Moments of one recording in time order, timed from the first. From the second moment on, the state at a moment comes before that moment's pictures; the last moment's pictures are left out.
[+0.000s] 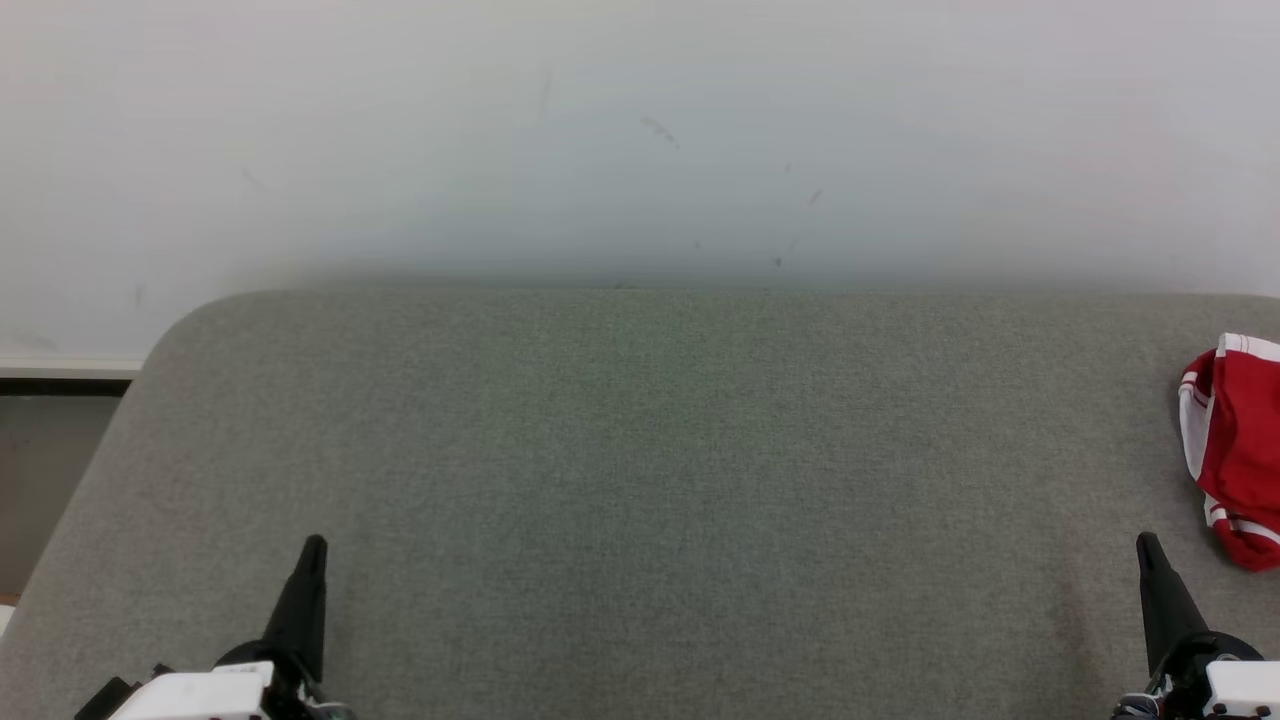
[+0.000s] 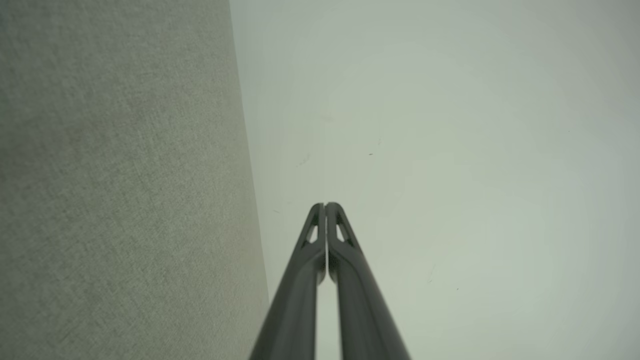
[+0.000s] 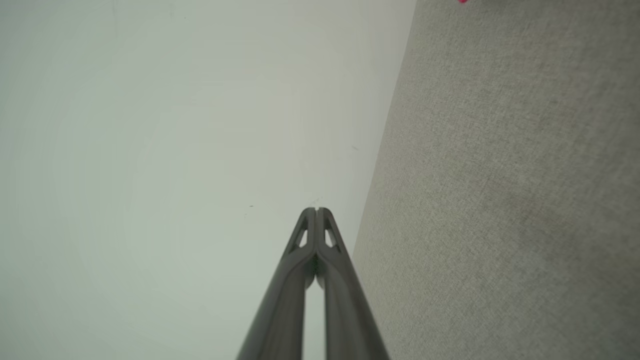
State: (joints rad) left arm -0.11 0.05 0.11 0.25 -1.61 -0.13 0.11; right arm -0.10 -0.05 -0.11 0.25 1.61 0.13 0.11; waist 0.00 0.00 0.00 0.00
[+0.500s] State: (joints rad) left arm -0.11 0.05 0.11 0.25 -1.61 -0.13 0.11; right arm -0.10 -0.05 -0.11 0.25 1.61 0.13 0.11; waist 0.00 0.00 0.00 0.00
